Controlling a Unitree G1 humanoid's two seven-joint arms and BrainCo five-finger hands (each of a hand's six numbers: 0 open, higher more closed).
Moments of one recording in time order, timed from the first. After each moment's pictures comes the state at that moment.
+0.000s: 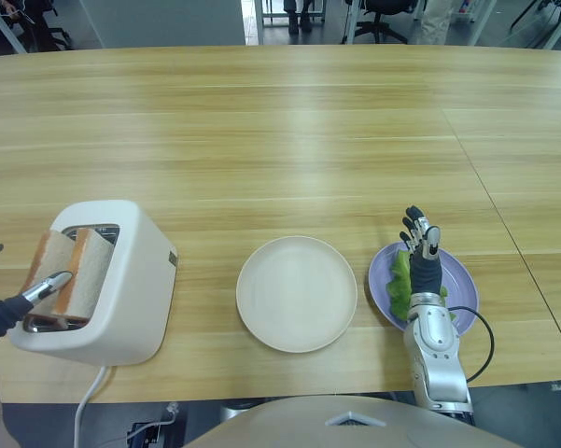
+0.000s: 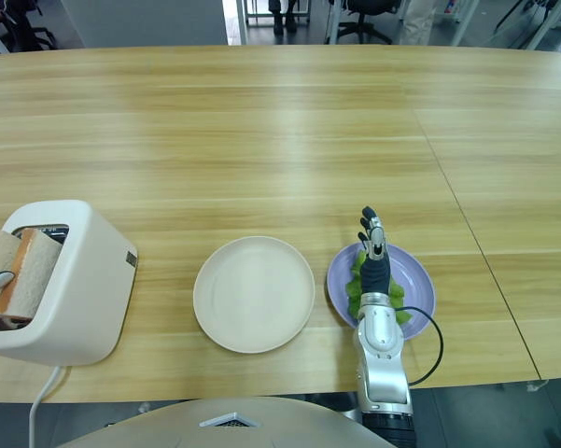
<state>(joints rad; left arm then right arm) 0.69 0.51 0.74 -0.63 0.87 0.20 -0.32 0.26 0.04 0.02 -0.16 -0.08 -0.12 -0.08</state>
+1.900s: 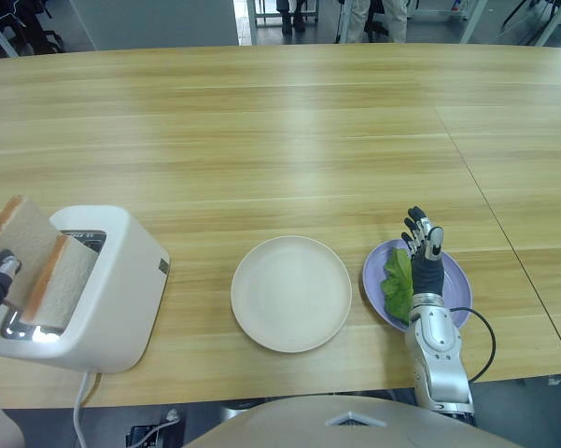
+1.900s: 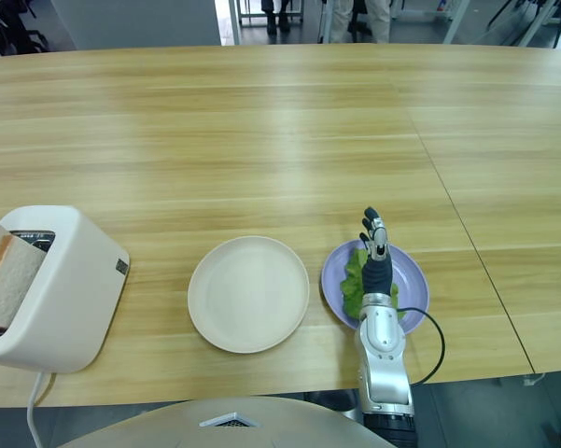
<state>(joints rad) 0.55 0.49 0.80 -0.71 0.71 0.26 -0.32 0.26 0.04 0.03 -0.15 -0.07 -0.12 -0.08</state>
